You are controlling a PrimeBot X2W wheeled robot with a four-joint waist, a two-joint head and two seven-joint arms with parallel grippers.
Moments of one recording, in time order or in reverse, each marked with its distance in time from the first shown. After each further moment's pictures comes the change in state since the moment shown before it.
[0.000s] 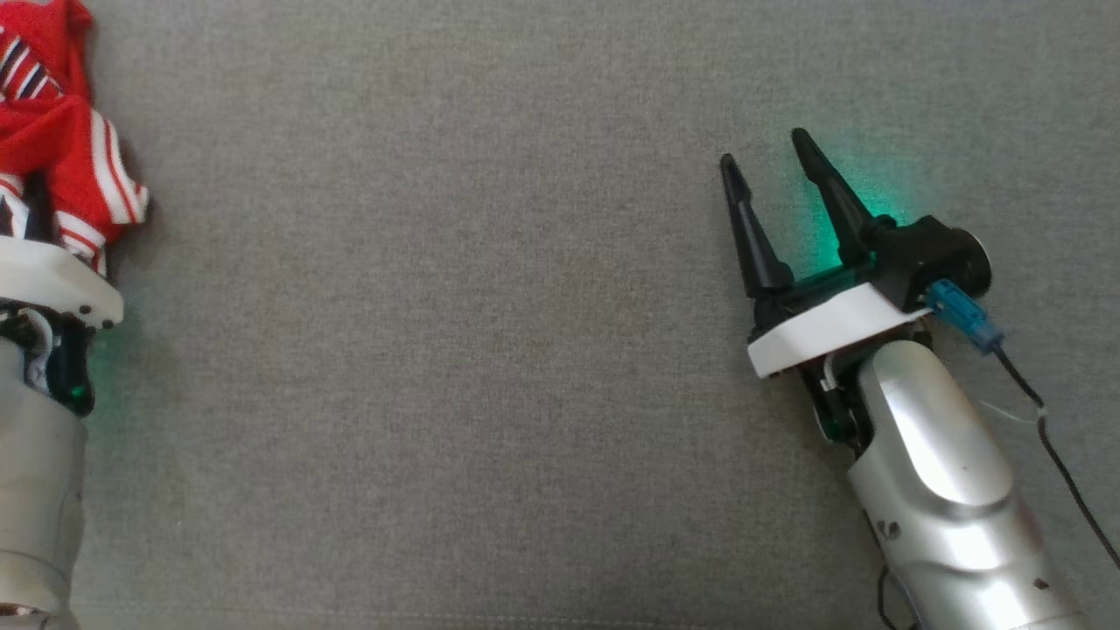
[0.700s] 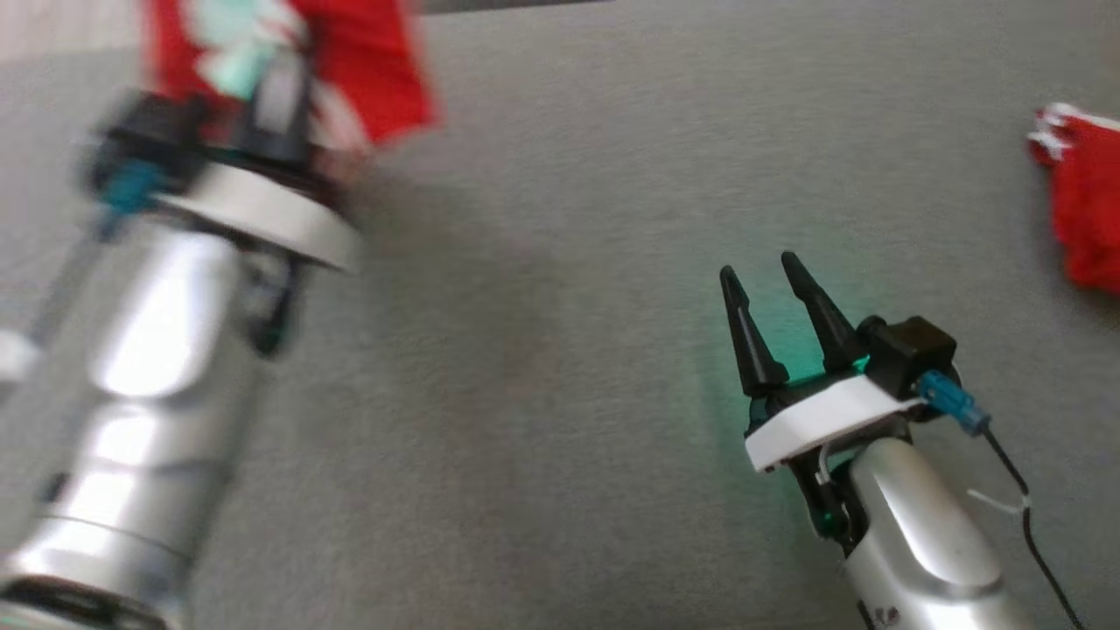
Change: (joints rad) left arm -0.008 -0.087 -0.432 -0.447 0.001 0.000 -0.172; right arm 0.154 -0.003 0.037 0.036 0.162 0.000 0.001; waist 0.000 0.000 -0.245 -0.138
